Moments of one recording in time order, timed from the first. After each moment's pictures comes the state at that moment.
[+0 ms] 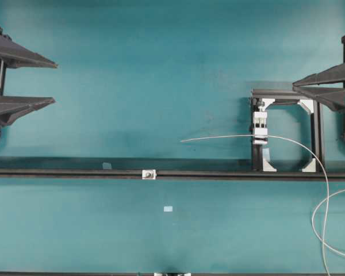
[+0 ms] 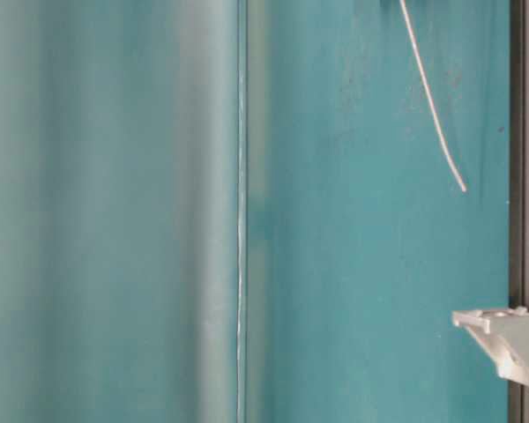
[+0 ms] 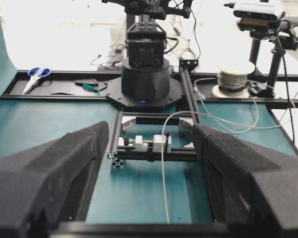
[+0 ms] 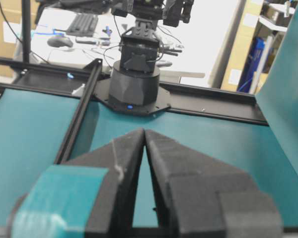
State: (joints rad) left arm 0.00 -0.96 1.17 0.00 -0.30 0.00; right arm 0.00 -0.96 1.17 0.00 -0.30 0.00
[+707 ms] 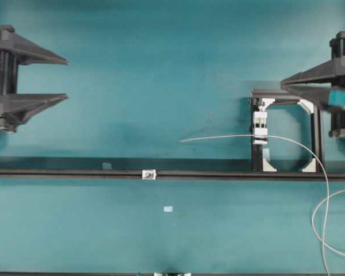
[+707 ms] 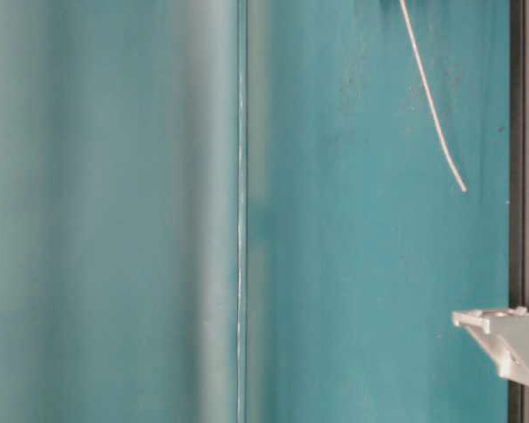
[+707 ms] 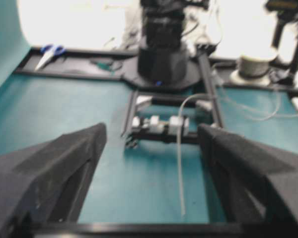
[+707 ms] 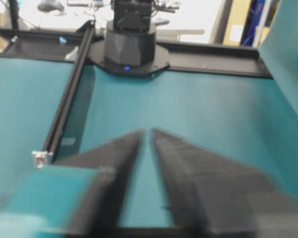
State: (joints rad) left arm 0.04 -0.85 1.20 -0.04 -0.39 0.00; right arm -0.04 -0.89 1.19 0.00 -0.29 0.06
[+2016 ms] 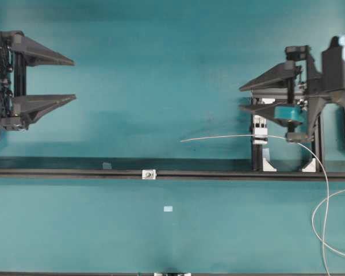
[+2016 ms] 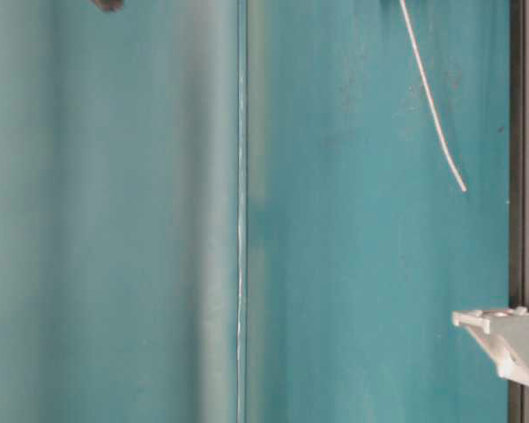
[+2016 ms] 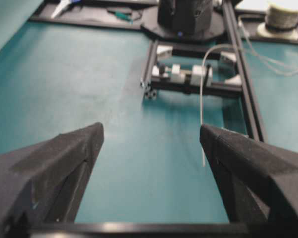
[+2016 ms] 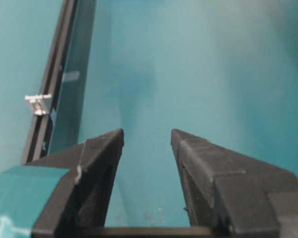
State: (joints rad) left arm 0.08 -0.79 1.27 -0.04 -0.40 0.00; right arm -0.03 -0.52 1.09 0.00 -0.29 0.18
